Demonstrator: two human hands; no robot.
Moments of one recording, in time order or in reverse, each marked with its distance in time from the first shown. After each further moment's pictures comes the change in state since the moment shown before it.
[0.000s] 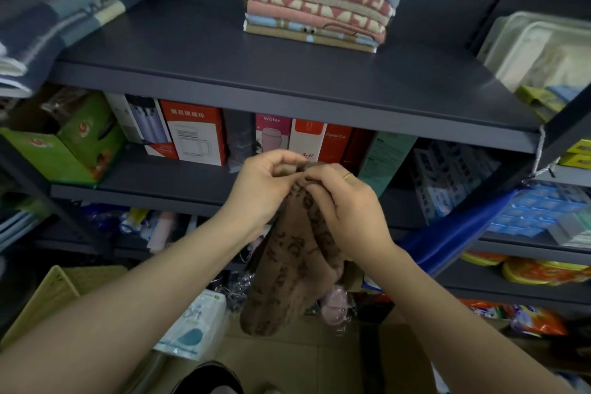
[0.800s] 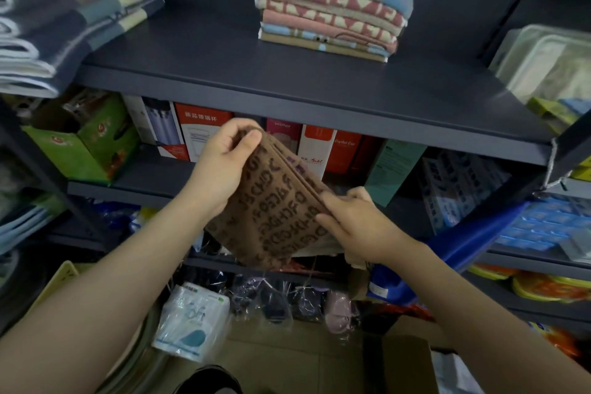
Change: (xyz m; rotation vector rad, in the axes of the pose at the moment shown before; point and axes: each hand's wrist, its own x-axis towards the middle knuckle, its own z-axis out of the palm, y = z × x) left_hand 0.024 0.000 -0.060 0.109 0.131 0.214; right_hand 0.000 0.042 -0.002 -0.183 -0.578 -0.055
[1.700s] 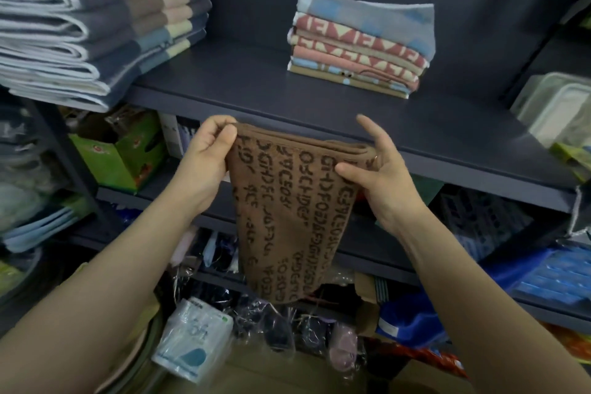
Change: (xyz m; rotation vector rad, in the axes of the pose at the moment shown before) left_hand 0.017 0.010 -0.043 -0.238 0.106 0.035; right_hand 0.058 0.002 -0.050 1.152 0.432 0.040
